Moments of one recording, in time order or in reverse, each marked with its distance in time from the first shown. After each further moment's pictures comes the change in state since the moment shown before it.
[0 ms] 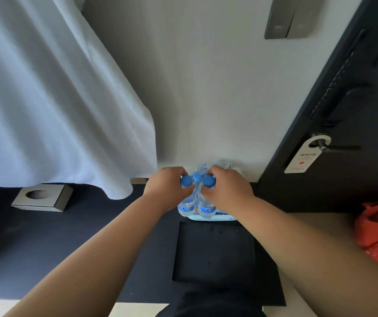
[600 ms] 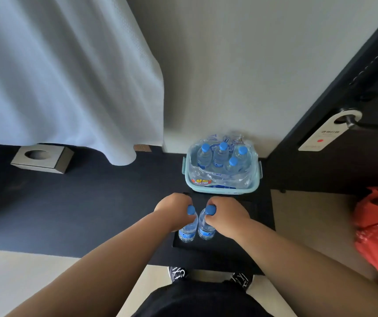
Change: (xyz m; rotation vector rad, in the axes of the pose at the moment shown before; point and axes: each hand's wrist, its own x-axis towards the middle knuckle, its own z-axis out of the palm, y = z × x) left_hand -0.052 -0.069 0.132 0.105 -0.408 -0.039; right_hand -0.065 0.039 0.115 -0.007 -0.468 0.209
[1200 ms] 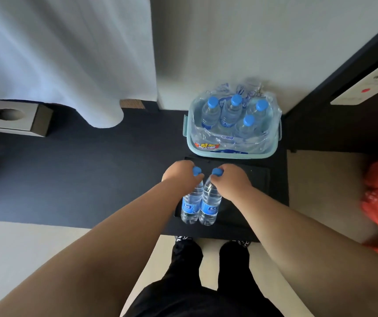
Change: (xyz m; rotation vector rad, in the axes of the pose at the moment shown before) left_hand 0.080 -0.022 0.066 -0.160 -0.023 -0.180; right_hand 0.088 0.038 0.072 0.152 0.004 0.247
